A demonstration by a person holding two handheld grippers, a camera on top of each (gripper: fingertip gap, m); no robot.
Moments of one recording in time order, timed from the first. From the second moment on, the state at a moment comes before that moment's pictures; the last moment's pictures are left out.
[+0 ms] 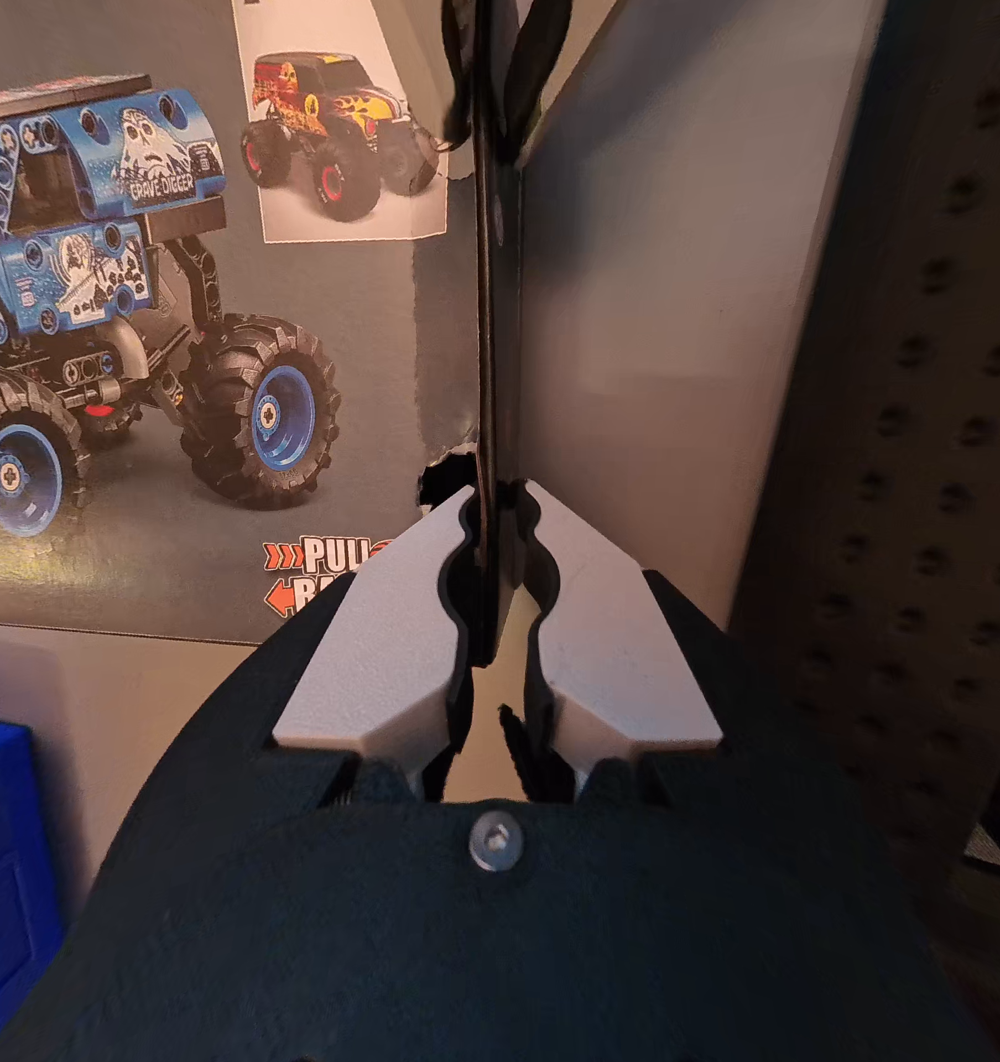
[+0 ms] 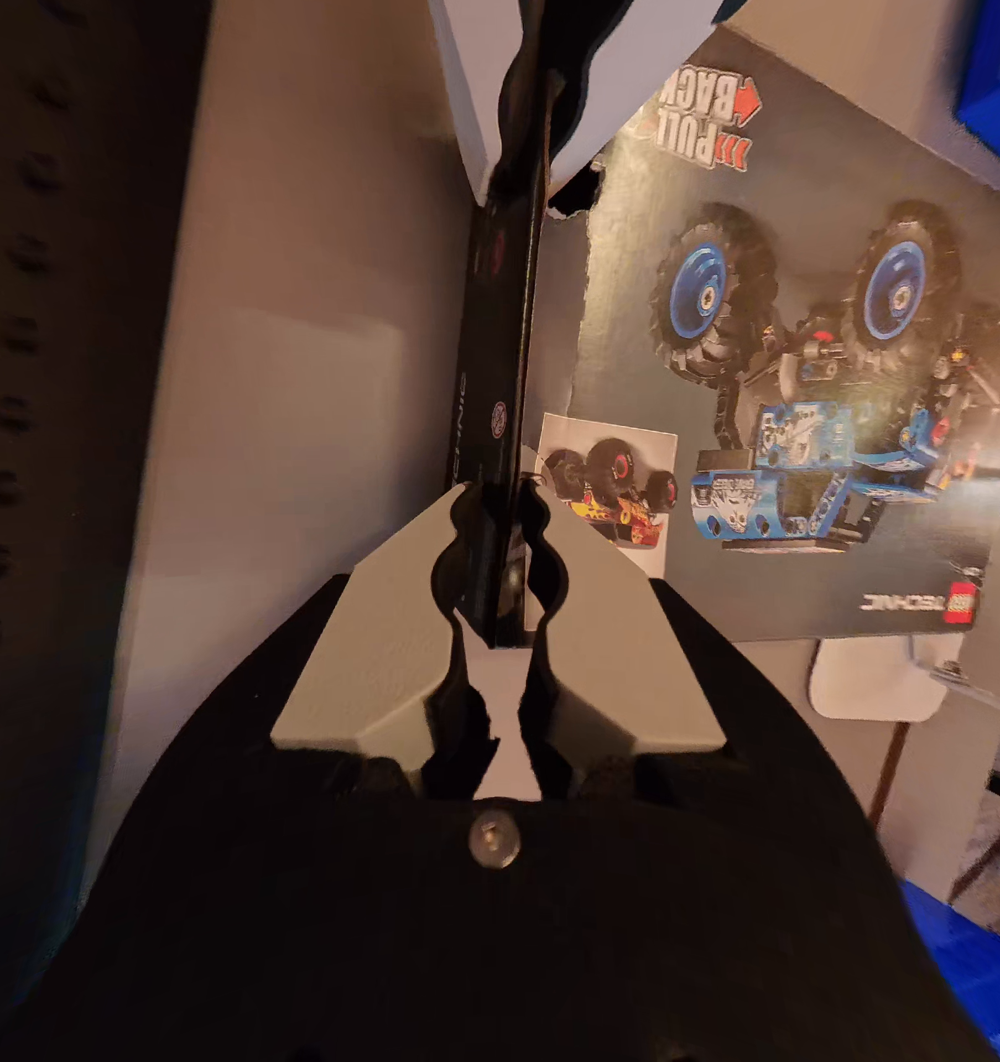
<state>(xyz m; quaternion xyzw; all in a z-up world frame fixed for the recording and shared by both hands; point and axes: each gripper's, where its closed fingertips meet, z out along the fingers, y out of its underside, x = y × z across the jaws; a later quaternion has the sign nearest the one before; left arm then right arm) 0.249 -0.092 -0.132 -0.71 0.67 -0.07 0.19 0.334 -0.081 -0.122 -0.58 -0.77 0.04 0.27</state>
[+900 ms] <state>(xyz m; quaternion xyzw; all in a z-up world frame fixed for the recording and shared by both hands) 0.249 -0.093 -0.133 -0.71 0.68 -0.06 0.19 0.329 -0.078 -0.111 -0.58 -0.75 0.03 0.31</state>
